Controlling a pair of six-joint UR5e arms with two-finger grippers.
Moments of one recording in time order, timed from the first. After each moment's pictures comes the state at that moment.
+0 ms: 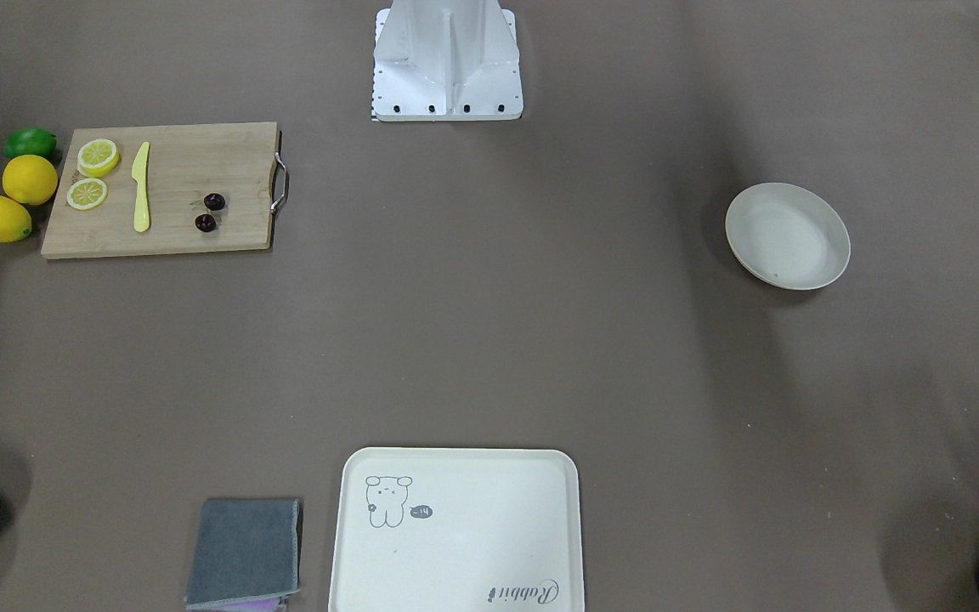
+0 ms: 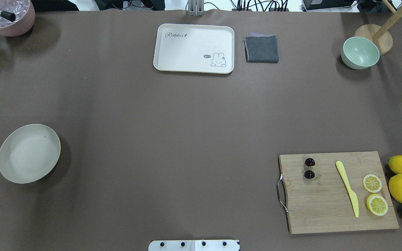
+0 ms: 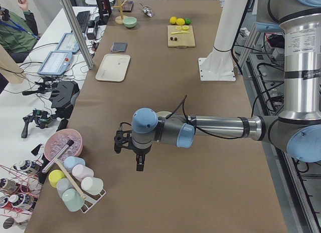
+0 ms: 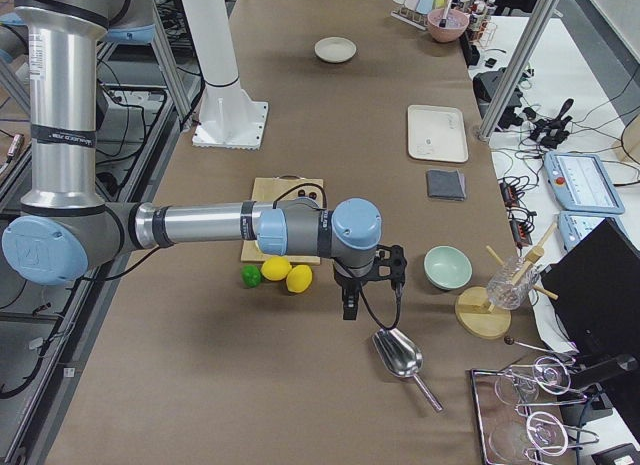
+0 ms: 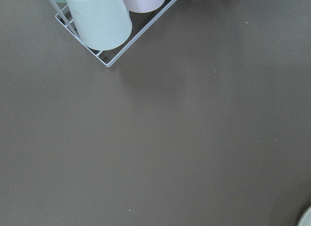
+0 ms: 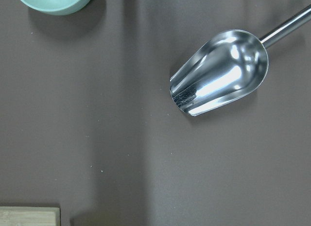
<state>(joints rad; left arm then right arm) -1.60 -1.47 -1.70 -1.76 -2.36 -0.18 1.59 -1.65 1.75 -1.65 2.39 0.00</state>
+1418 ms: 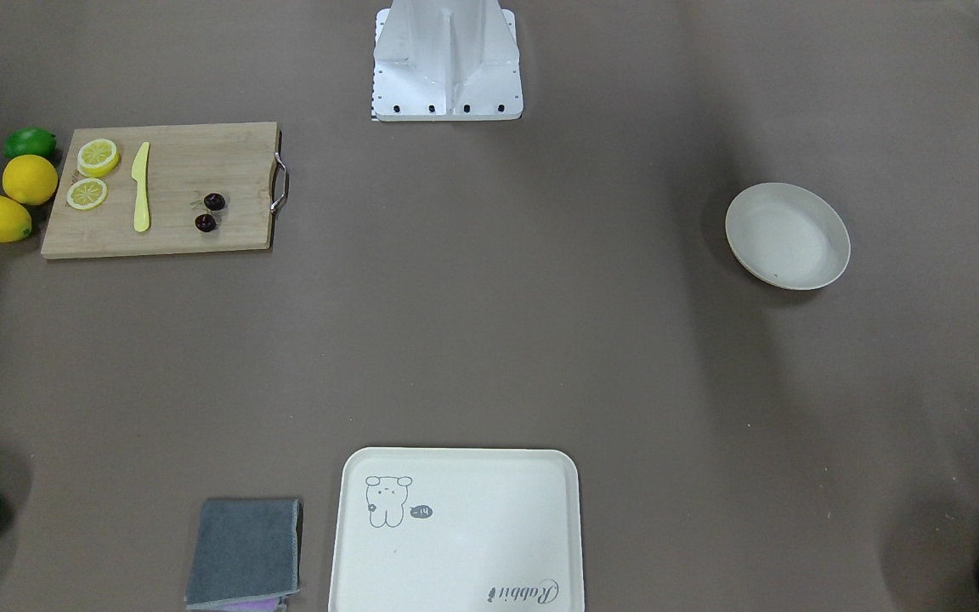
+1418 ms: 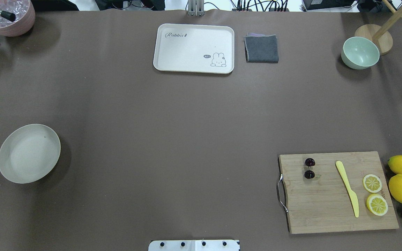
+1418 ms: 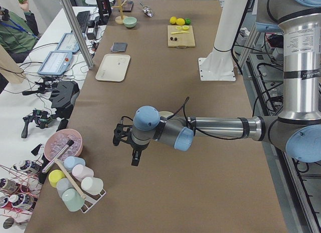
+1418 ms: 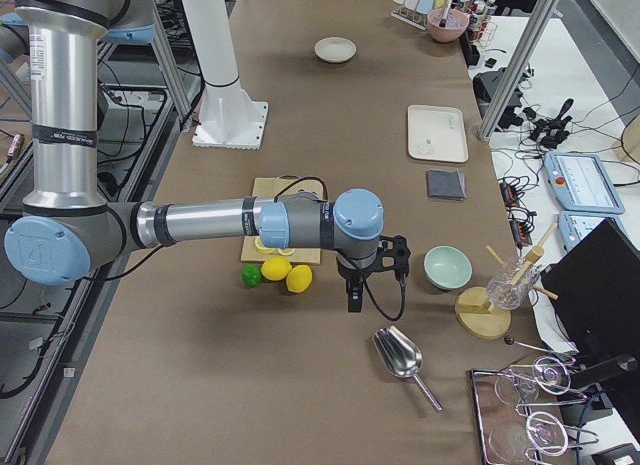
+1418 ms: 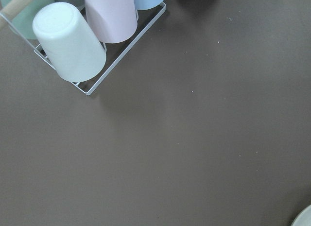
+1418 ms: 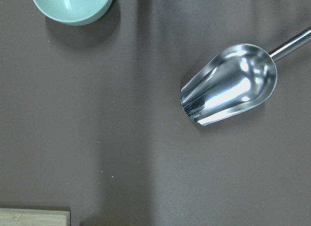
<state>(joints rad) -1.55 -1.45 -1.67 -2.00 -2.37 -0.23 1.59 -1.64 1.78 -1.64 2.40 0.00</state>
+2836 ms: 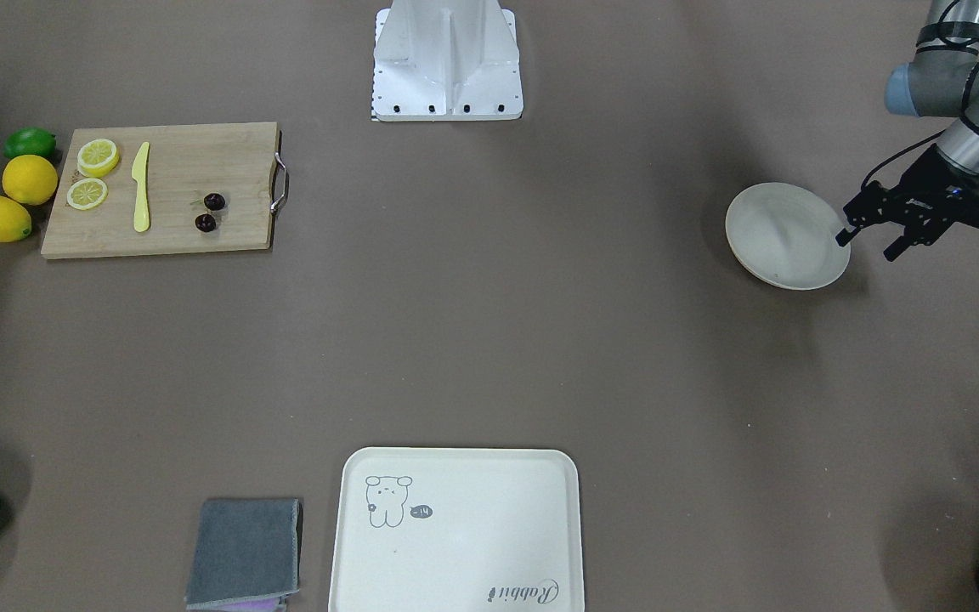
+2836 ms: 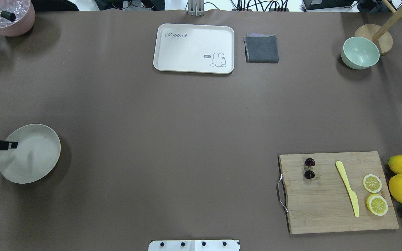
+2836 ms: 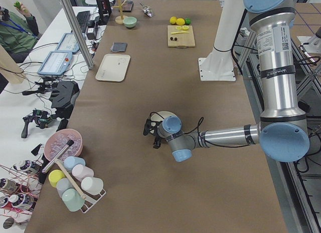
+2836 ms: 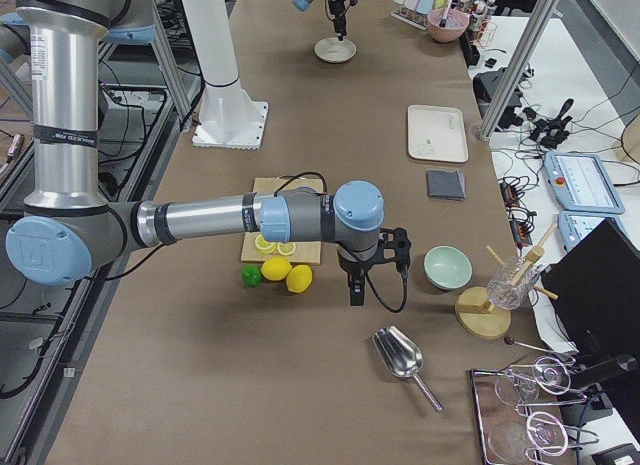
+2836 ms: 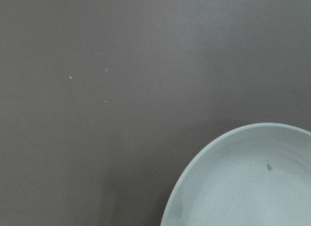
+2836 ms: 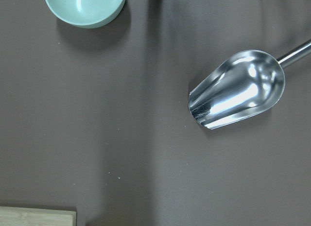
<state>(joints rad) -0.86 -1.38 -1.46 -2.91 -2.07 -0.93 1.58 -1.64 1.80 -1.64 2.40 0.00</state>
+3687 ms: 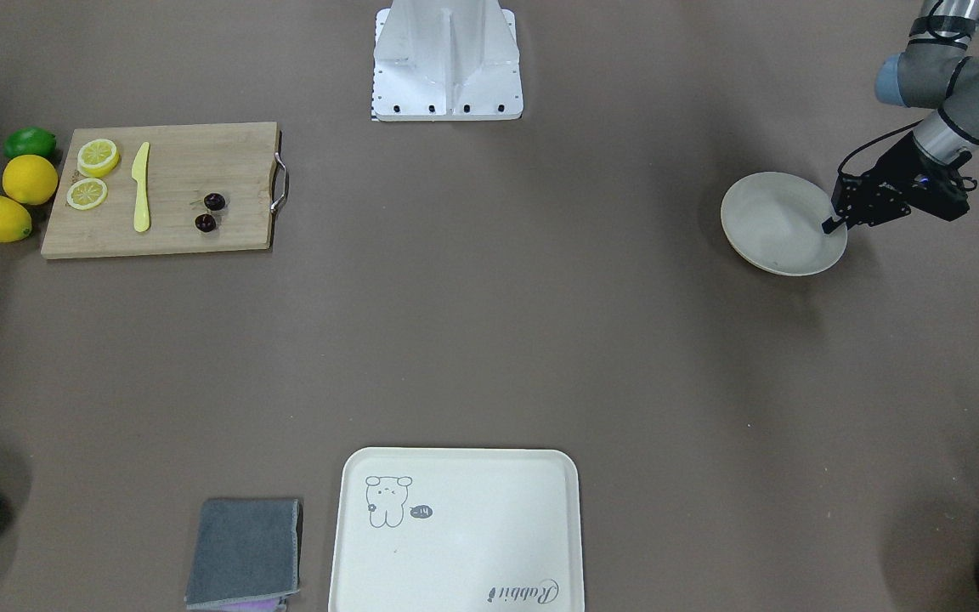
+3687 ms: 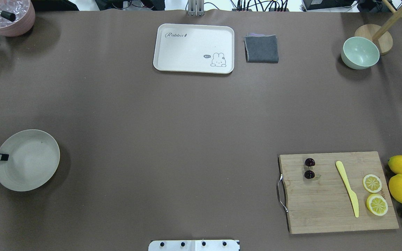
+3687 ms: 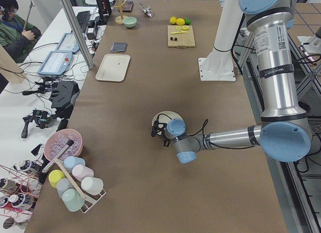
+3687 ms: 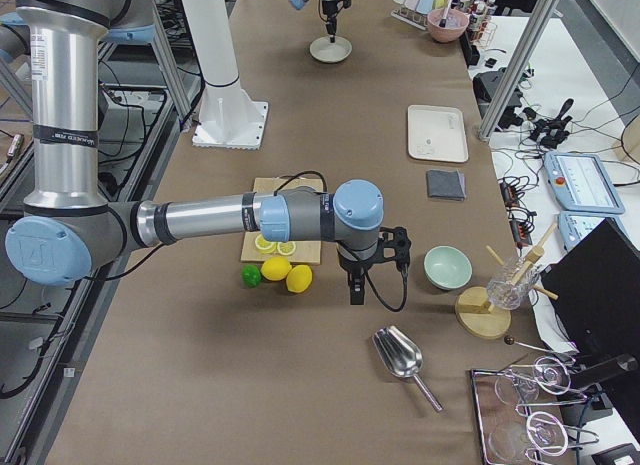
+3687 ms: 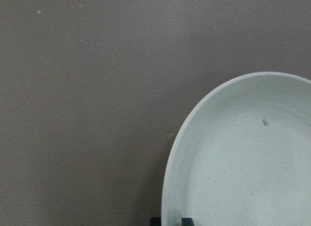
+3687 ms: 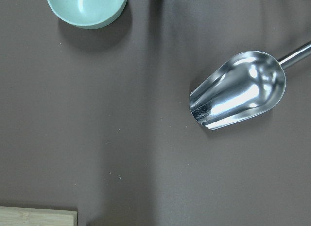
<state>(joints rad) -0.90 -1.35 -1.46 -2.92 -2.22 -0.94 1.58 -1.64 1.80 -1.64 2.40 0.00</state>
